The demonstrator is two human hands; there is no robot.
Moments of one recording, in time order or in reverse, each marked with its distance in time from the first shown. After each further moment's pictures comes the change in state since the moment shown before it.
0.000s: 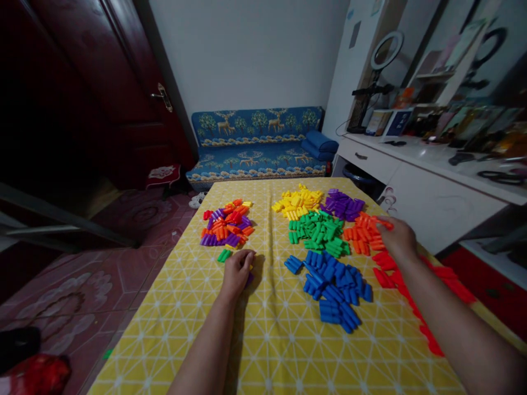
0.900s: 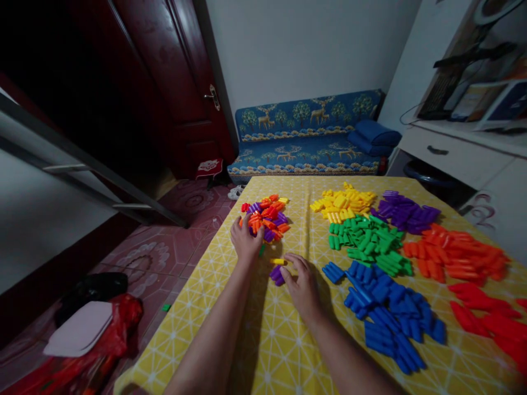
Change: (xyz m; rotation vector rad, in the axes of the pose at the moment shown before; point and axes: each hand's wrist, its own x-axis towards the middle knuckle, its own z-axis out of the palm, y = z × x) left_hand 0.056 -0.023 -0.048 0.623 0.480 -0.073; right_hand -0.269 -0.163 0.120 0.516 -0.630 -0.306
